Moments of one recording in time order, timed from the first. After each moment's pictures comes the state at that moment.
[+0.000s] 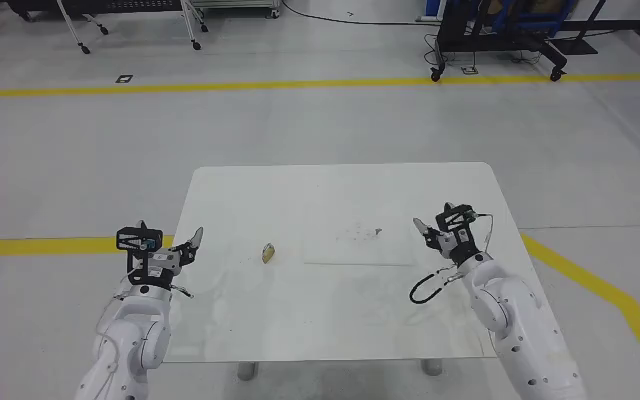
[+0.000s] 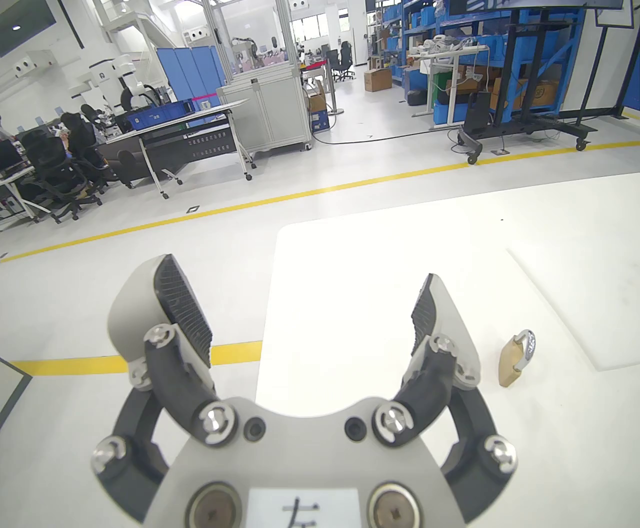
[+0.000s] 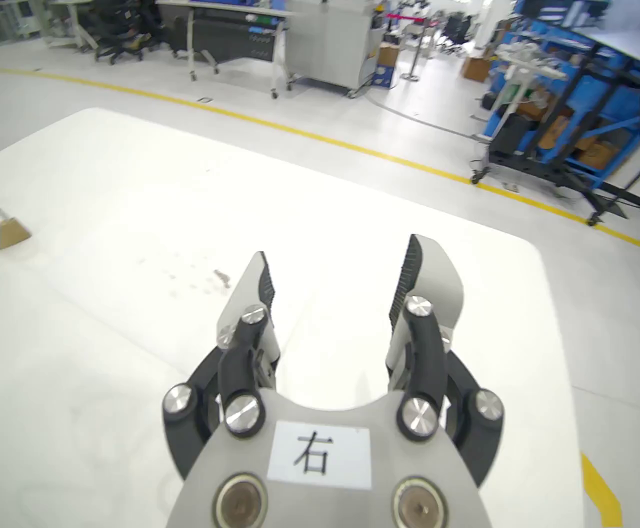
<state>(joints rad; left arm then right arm) 1.73 -1.15 -1.60 -1.80 1.33 0.00 0.00 -1.54 -1.15 1.46 -1.64 -1.30 -0.27 0.17</state>
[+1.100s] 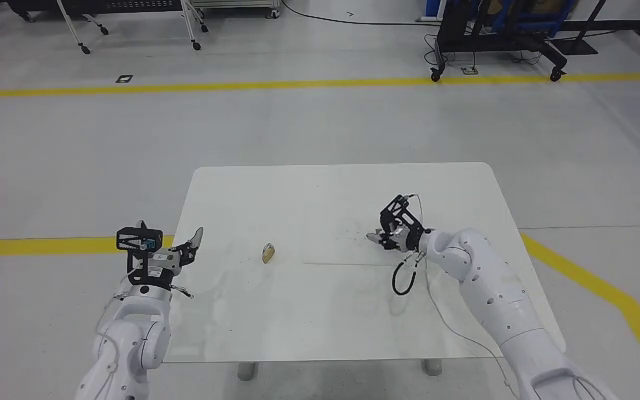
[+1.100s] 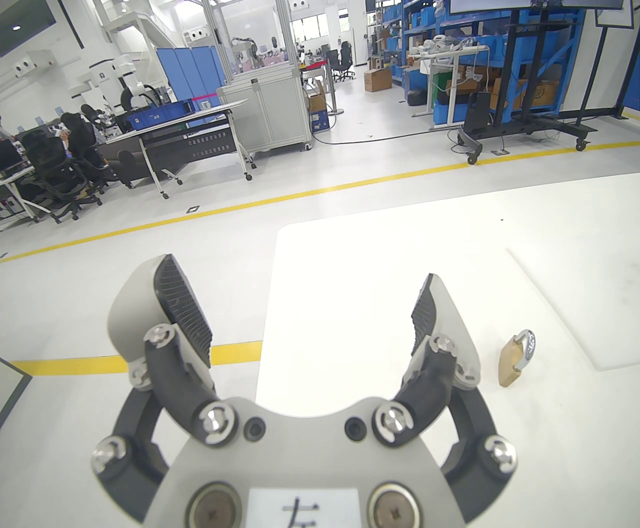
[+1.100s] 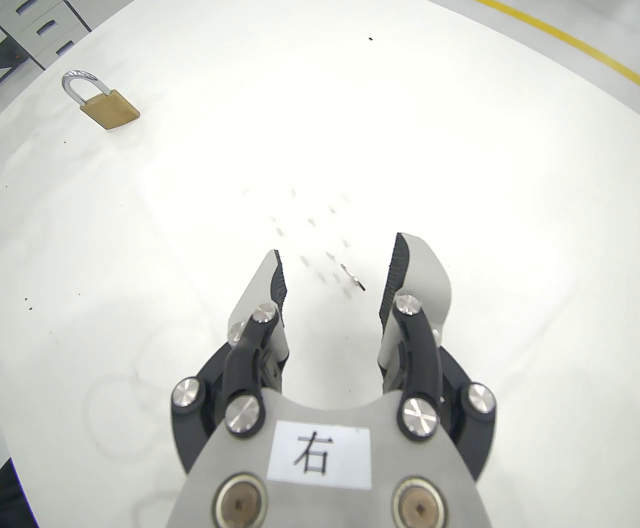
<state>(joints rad) 1.73 -1.15 -1.60 -1.80 1.33 0.00 0.00 -1.08 -1.19 1.16 -1.07 -1.07 -0.65 0.38</state>
